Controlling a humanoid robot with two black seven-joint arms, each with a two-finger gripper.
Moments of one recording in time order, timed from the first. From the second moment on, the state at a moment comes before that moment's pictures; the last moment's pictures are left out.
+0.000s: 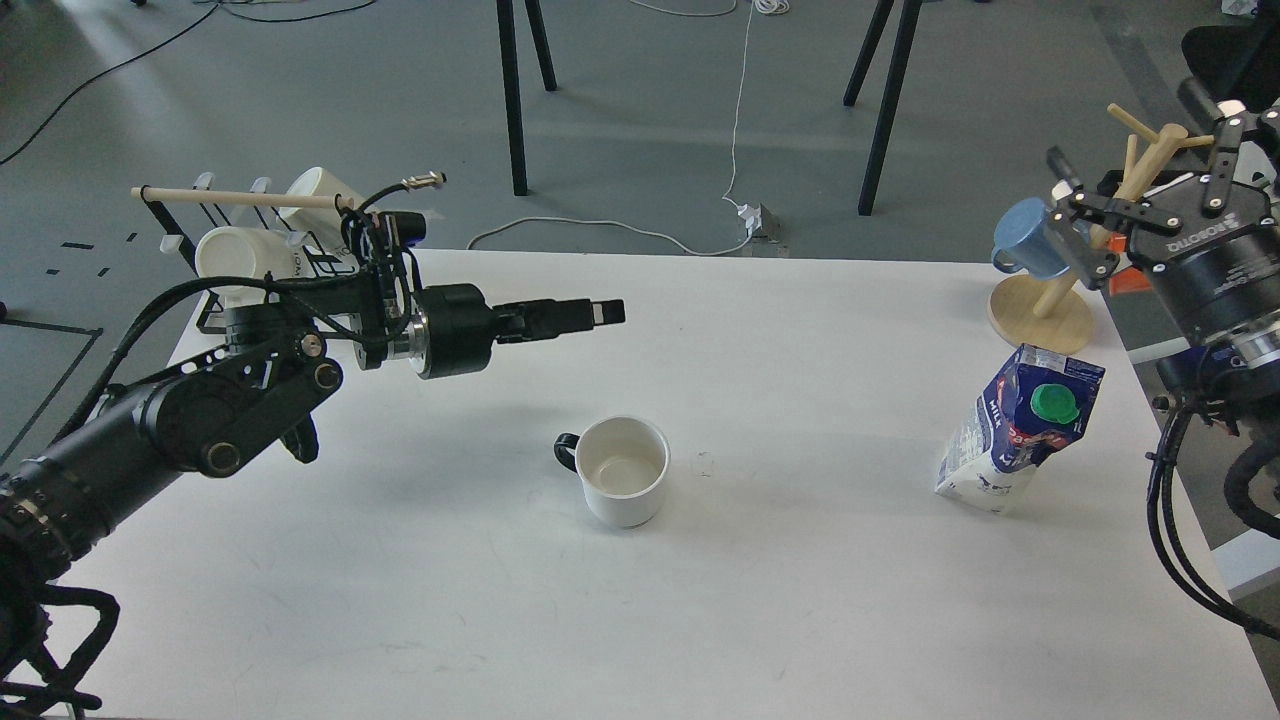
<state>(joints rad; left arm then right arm) -0.79 0.36 -0.64 -0.90 1.34 -0.49 -0.49 0.30 -0.86 0.94 1.47 0.72 0.49 0.29</state>
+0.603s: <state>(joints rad) -0.57 0.45 -0.78 -0.90 0.57 -0.49 -0.49 -0.19 -1.01 1.01 1.51 1.09 0.49 0.31</state>
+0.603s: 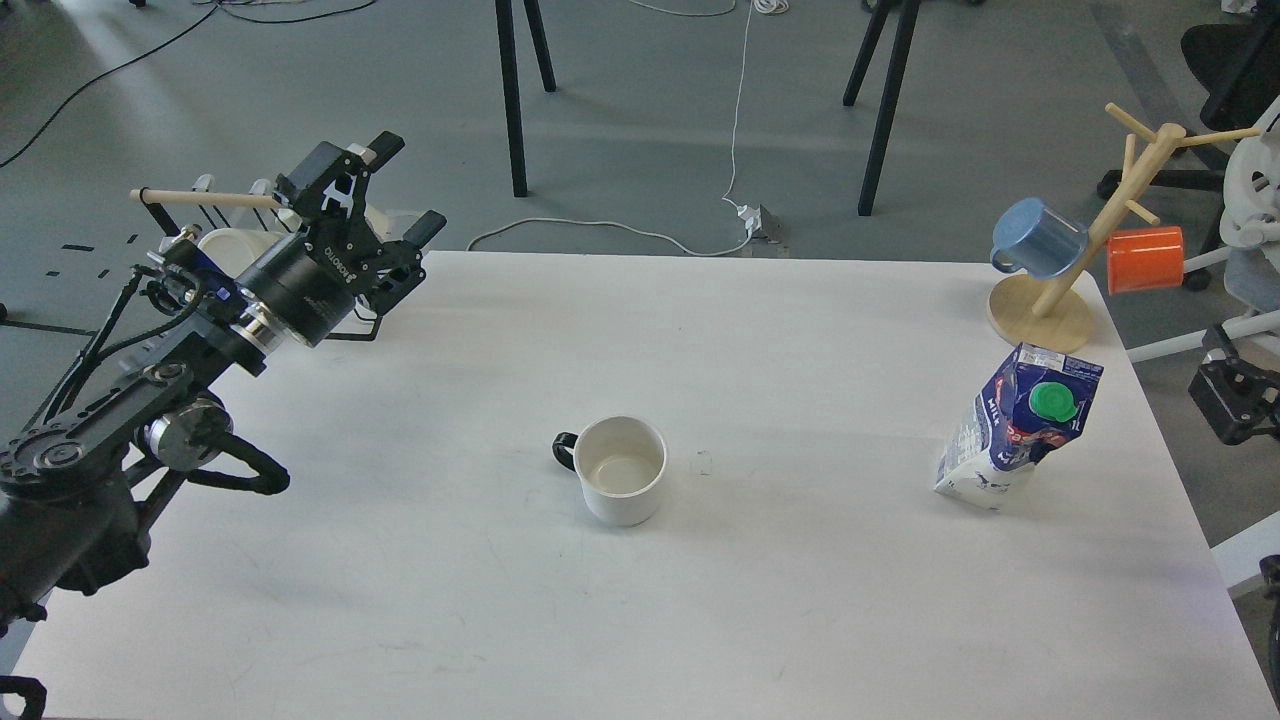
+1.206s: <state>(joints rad) -0.54 0.38 -0.78 -0.90 0.63 -0.49 -0.49 -0.36 -0.78 0.85 1.54 0.84 0.49 0.31</state>
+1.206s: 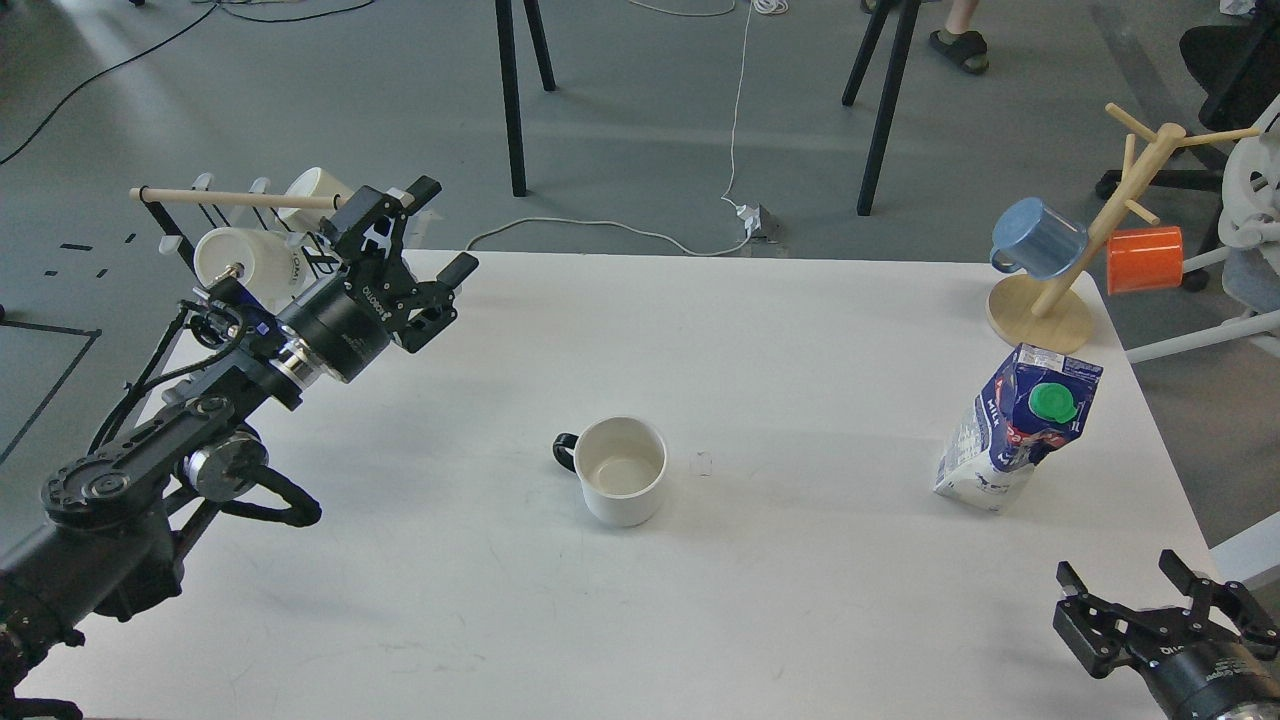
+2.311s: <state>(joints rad) -0.50 0.38 -0.78 -0.90 0.67 -0.49 -0.49 -0.16 -0.56 0.87 1.44 0.79 0.49 0.32</state>
